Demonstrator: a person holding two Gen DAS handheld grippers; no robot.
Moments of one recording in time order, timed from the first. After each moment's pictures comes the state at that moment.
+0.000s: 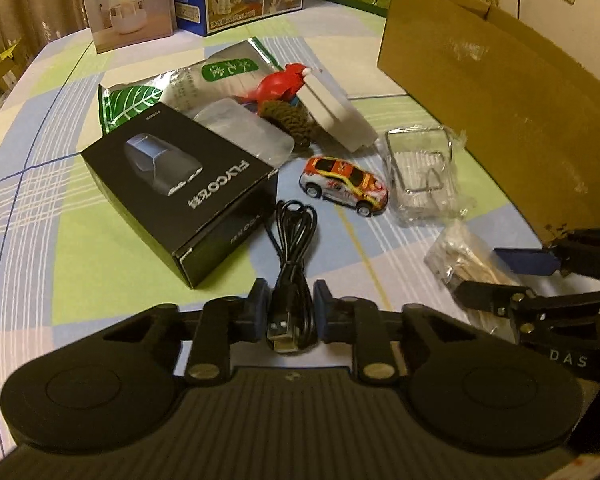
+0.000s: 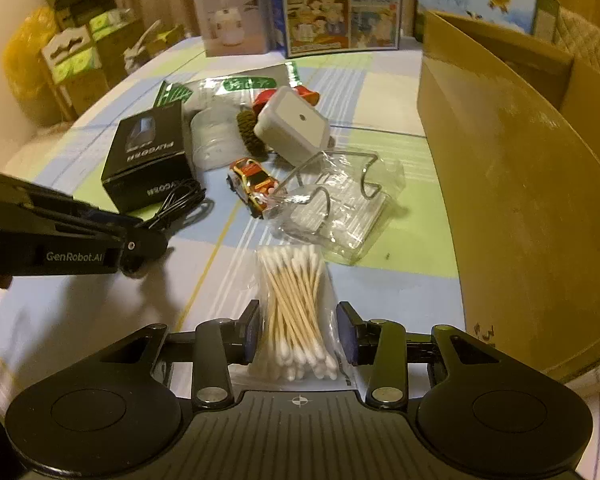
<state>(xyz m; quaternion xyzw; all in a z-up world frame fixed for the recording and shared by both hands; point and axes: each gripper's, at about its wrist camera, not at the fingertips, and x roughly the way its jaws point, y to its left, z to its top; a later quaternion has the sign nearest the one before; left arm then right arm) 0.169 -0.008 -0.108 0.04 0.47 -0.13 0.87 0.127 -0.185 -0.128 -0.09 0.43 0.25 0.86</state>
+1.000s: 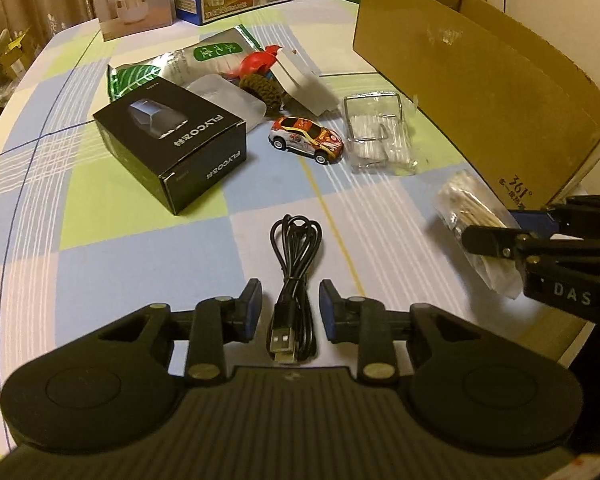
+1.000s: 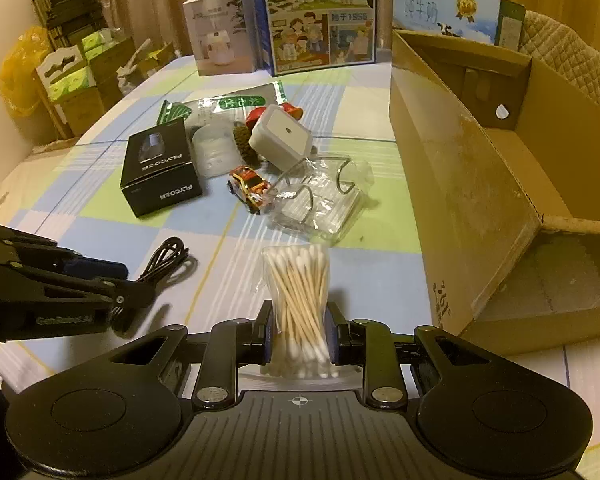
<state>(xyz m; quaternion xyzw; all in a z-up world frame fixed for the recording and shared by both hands) 0.114 -0.023 -0.093 0.04 0.48 -0.12 0.87 0.096 -0.209 -0.102 -0.05 0.42 0.23 0.88</state>
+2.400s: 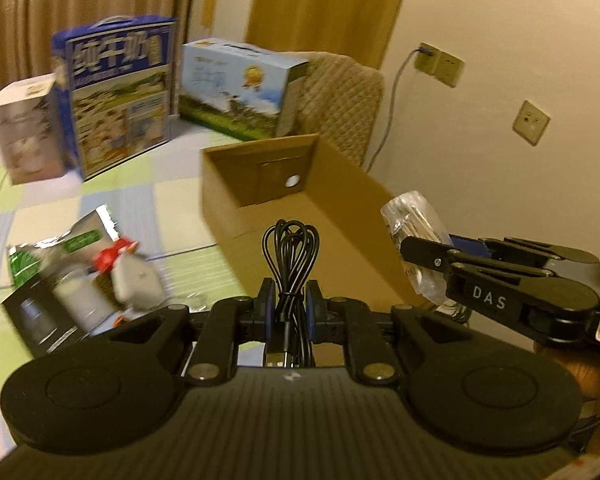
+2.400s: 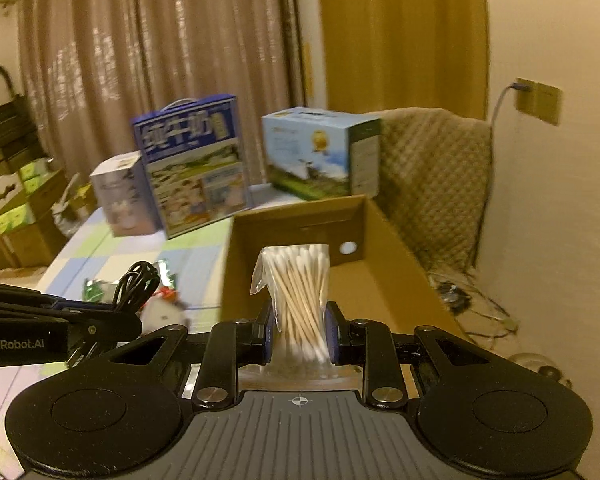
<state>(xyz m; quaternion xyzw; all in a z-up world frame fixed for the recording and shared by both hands) 0.133 -0.159 0.070 -0.02 0.37 -0.23 0.90 0.129 -0.347 0.051 0.02 0.30 0.12 0.95</state>
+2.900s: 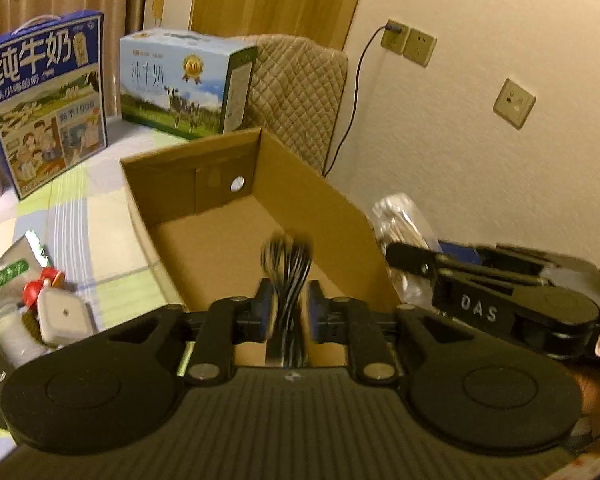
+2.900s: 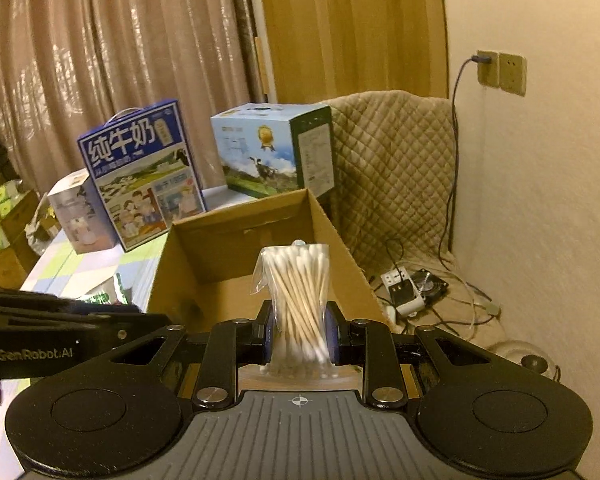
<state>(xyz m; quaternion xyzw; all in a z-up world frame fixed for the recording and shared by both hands) 0.176 -0.234 0.050 0.00 0.38 -0.27 0.89 0.157 -0.401 0.038 0.05 0.31 0.09 0.95</state>
